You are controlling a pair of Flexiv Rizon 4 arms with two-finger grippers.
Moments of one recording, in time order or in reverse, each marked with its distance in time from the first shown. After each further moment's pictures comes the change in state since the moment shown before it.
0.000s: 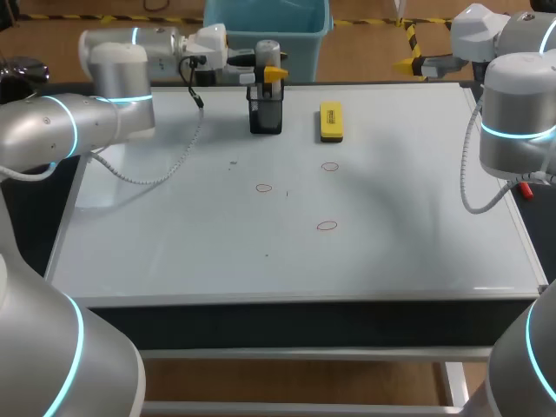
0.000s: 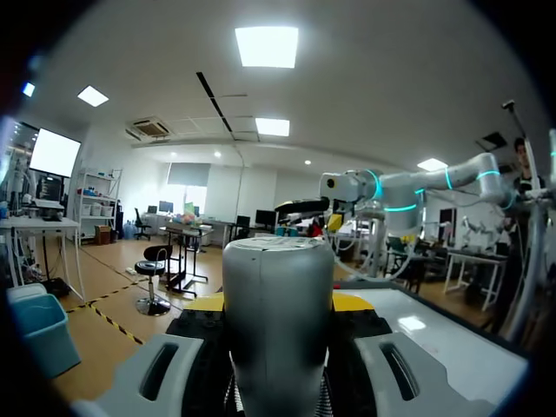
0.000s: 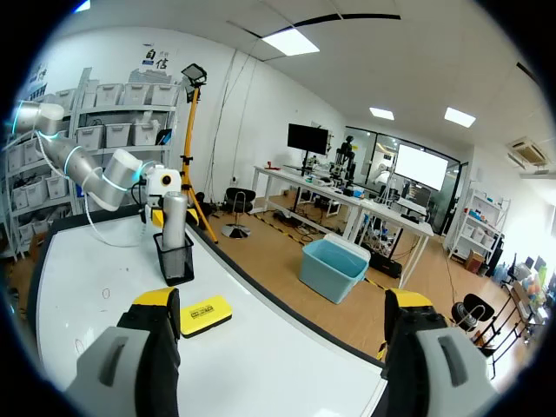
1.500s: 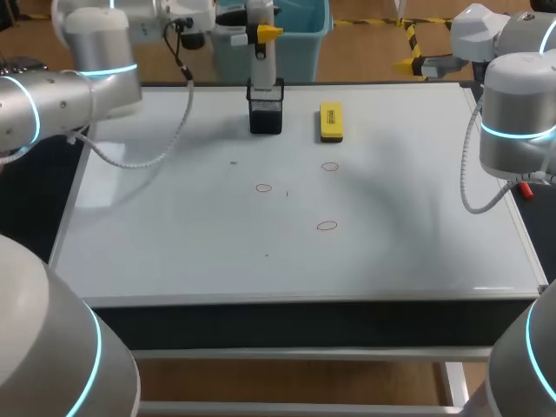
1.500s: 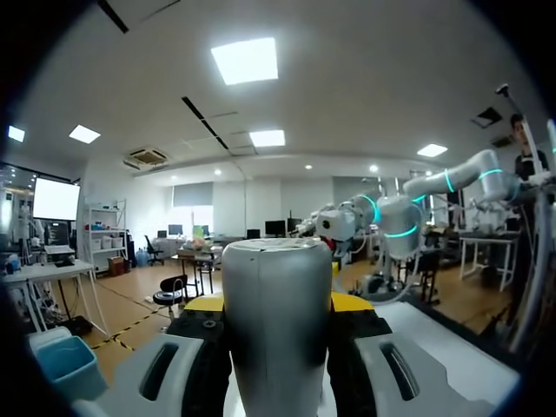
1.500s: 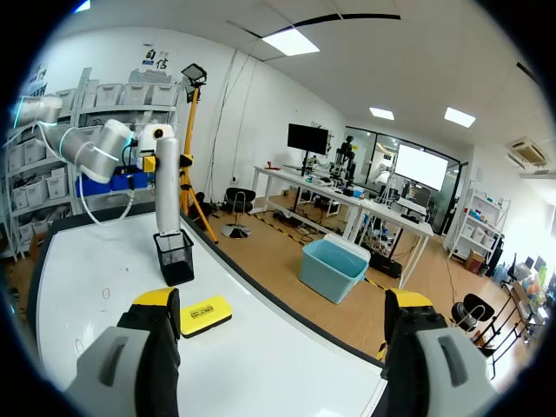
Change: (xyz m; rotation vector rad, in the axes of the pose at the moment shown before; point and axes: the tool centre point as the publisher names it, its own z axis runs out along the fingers) left arm 0.021 -0.107 -0.008 0.026 -0.056 0.137; right arm 0.000 0.000 0.000 0.000 0.000 0.000
